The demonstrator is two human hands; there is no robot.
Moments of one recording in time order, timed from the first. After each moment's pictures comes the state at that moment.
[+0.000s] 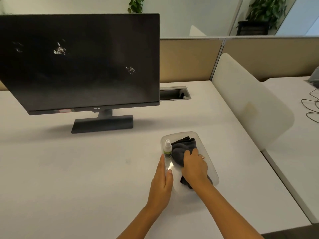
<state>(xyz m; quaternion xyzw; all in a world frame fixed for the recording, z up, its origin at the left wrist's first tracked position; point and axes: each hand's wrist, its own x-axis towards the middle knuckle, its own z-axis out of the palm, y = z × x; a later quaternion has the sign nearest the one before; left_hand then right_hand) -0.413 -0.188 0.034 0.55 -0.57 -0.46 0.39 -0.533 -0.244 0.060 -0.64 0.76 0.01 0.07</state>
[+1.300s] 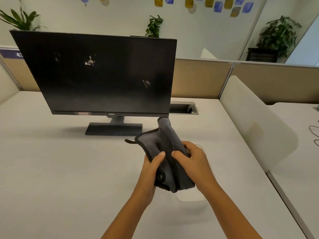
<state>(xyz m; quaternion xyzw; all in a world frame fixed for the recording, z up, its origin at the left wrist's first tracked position) -0.374 -0.193 0.147 0.43 -0.34 -0.64 0.54 -0.505 -0.213 0.191 -0.60 0.58 -0.40 0.38</state>
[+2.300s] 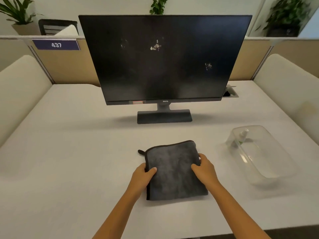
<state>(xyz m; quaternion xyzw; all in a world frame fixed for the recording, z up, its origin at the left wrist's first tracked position) -0.075 -0.172 0.036 0.67 -0.42 -0.54 0.29 -0.301 -0.195 0.046 -0.49 0.74 -0.24 0.39</state>
